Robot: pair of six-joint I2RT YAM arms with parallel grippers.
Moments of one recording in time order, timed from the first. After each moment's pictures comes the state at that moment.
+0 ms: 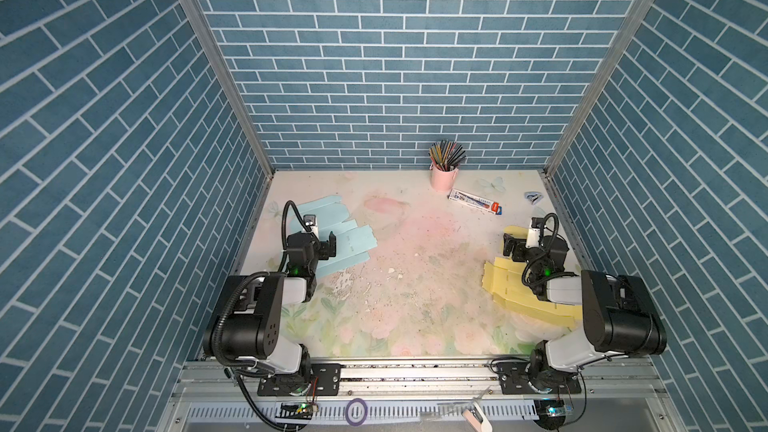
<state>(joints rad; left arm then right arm) -0.02 1.52 0.39 0.74 -0.07 0.06 -0.08 1.53 0.38 0.75 -0.15 0.00</state>
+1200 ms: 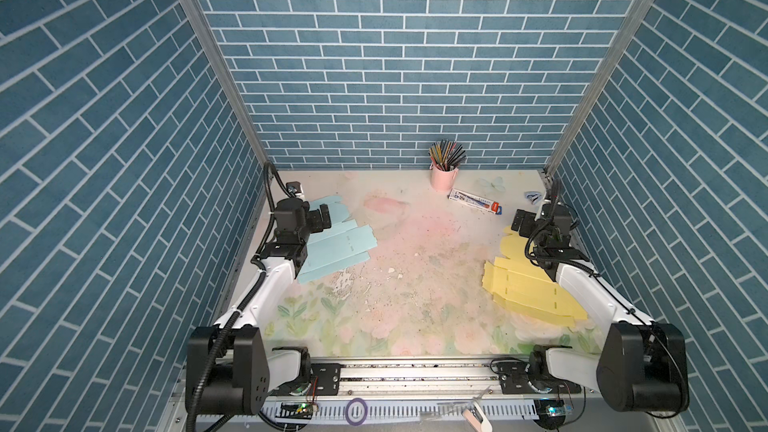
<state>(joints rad) -0.05 1.24 0.84 -0.07 -0.08 -0.19 0.12 1.21 0.74 -0.02 0.26 0.17</state>
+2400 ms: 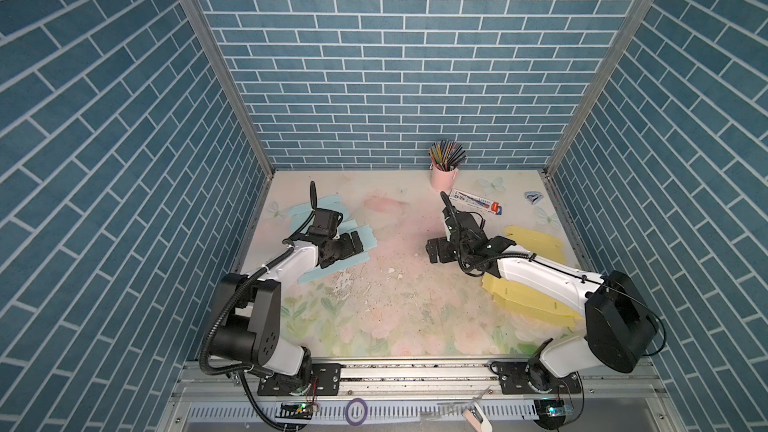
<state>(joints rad) -0.21 1.50 0.84 -0.37 0.16 -0.55 0.74 1.49 0.97 -0.32 0.09 0.39</state>
